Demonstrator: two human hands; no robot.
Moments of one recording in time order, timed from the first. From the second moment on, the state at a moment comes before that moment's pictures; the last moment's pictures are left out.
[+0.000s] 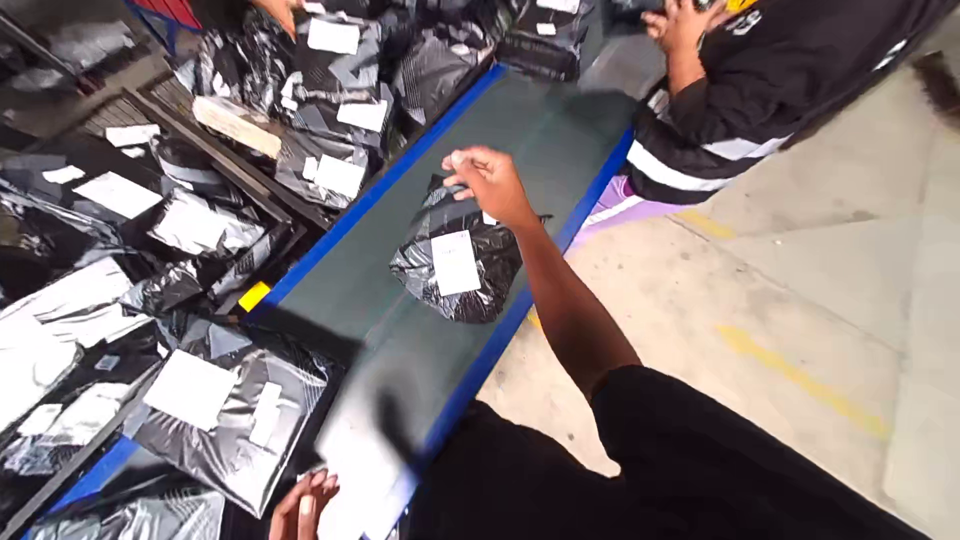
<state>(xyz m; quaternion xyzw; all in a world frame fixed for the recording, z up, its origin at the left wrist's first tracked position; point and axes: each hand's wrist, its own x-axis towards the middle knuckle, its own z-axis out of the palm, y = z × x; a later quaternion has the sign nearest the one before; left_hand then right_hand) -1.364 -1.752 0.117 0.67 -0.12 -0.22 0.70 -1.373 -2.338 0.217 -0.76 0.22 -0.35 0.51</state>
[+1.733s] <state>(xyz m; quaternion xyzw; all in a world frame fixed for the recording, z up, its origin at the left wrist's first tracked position) -0.971 -1.965 0.337 0.79 0.00 0.10 0.61 -1.411 -2.310 0.055 -0.71 0.26 -0.05 0.65</state>
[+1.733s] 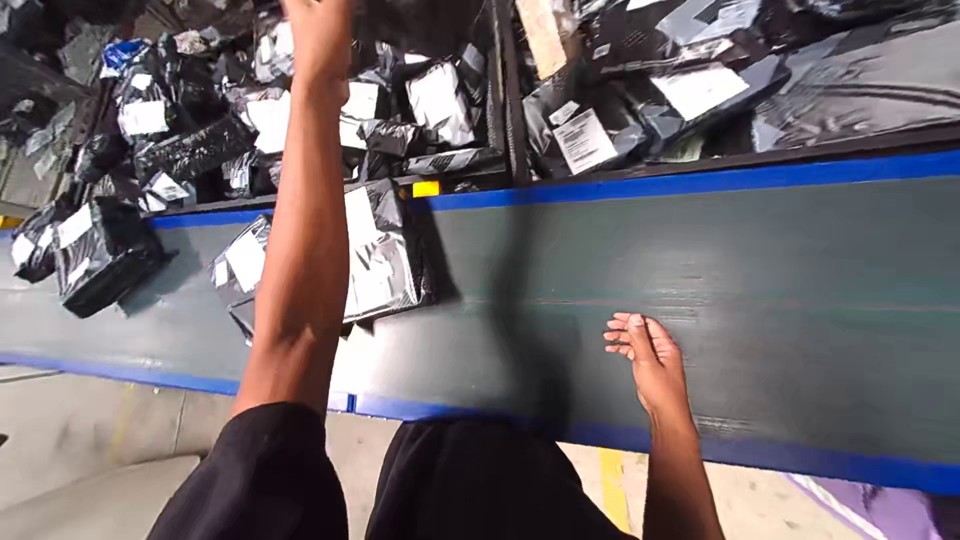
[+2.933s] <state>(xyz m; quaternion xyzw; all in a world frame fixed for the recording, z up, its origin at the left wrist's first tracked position) -1.360 -1.758 0.133 0.74 0.01 -0.07 0.67 -1.397 -2.006 0.071 -0.66 0.15 -0.02 0.74</state>
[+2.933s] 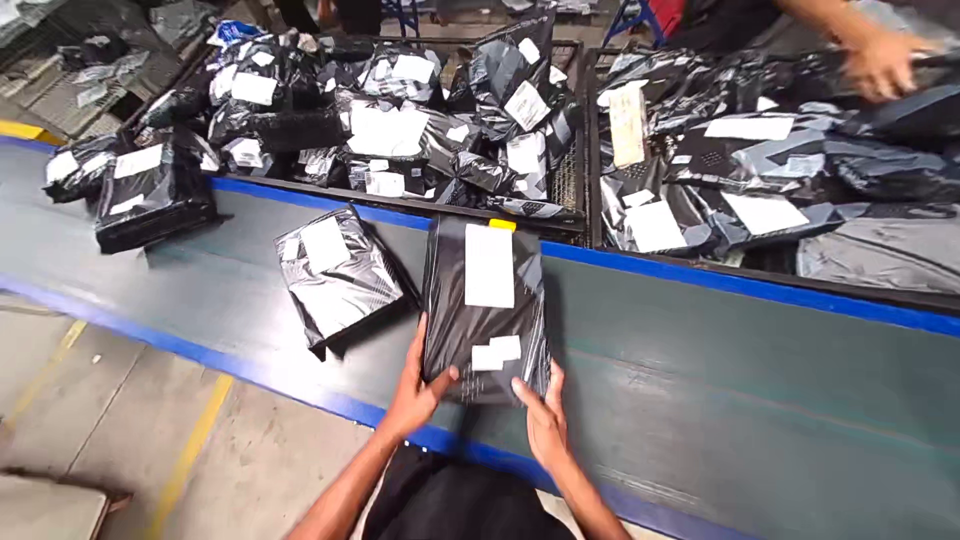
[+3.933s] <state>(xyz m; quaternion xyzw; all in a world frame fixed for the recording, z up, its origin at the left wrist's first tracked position) -1.409 -1.352 0.045 0.58 0.26 -0.15 0.76 -1.402 -1.638 0.051 -0.56 0.25 0.18 0.77</state>
